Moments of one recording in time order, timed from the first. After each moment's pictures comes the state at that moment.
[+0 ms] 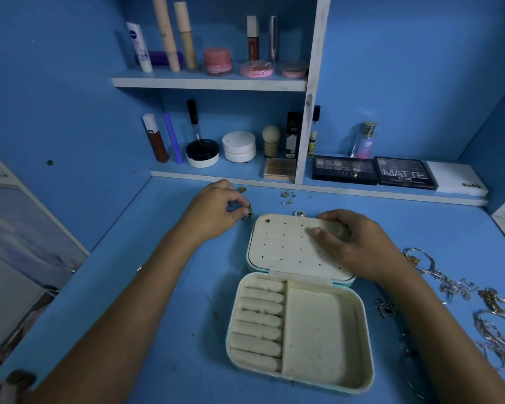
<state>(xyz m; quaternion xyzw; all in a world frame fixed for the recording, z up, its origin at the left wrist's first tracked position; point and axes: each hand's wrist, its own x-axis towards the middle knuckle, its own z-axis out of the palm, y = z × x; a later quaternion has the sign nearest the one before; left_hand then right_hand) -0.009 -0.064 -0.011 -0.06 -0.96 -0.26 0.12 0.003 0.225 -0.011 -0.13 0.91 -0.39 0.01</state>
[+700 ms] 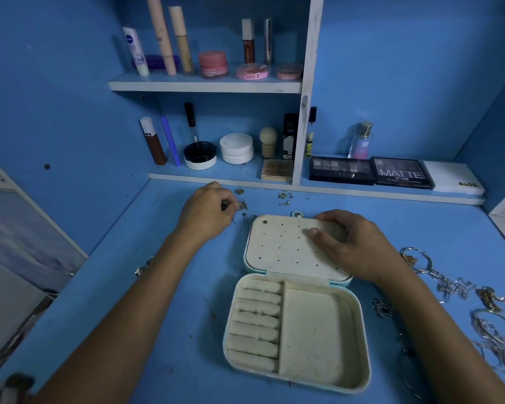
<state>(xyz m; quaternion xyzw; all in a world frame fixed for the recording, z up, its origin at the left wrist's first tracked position) -0.009 -0.062 -0.012 0.02 -0.96 -0.24 0.15 0.004 0.225 -0.010 -0.14 0.91 -0.38 0.01</state>
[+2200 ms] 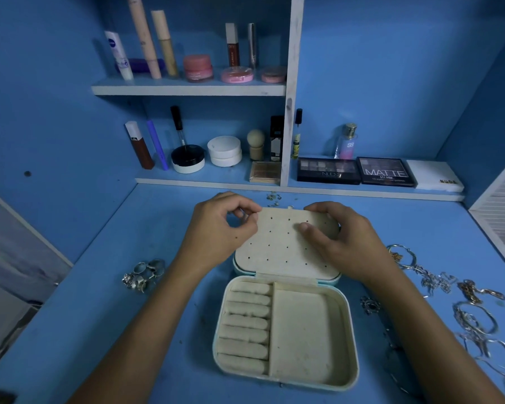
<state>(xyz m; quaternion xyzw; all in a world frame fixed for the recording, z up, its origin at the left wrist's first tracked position) 0.042 -0.007 0.009 -0.10 -0.87 -0.42 0.25 0.014 0.225 -0.001 -0.14 0.88 -0.45 -0.05</state>
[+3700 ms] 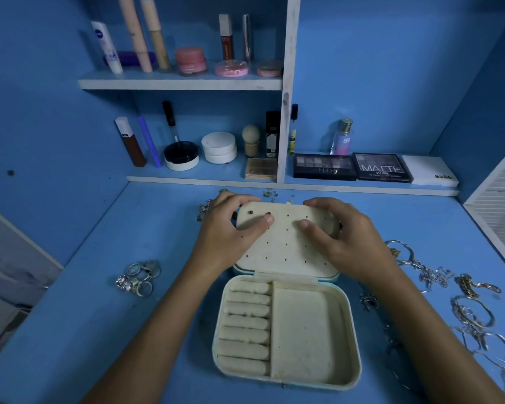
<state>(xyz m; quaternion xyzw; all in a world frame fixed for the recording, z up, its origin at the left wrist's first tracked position) 0.034 0.004 -0.006 0.00 -0.87 -0.47 0.15 0.023 0.225 0.001 -0.15 0.88 -0.44 -0.07</state>
